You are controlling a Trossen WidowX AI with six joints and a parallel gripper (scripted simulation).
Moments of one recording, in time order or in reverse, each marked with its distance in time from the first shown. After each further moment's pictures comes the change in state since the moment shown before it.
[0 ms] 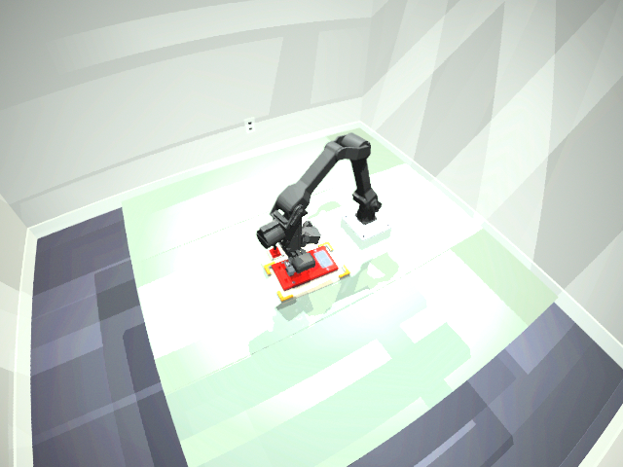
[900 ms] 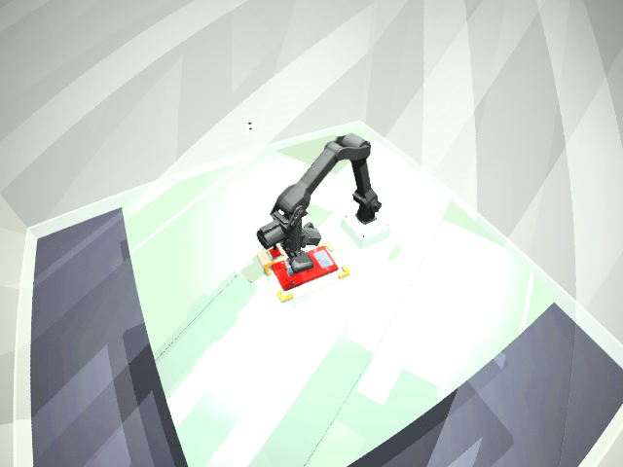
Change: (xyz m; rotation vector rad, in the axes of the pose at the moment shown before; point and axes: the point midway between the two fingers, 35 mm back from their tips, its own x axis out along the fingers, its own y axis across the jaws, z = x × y) arm 0.002 0.000 0.000 0.090 0.002 0.000
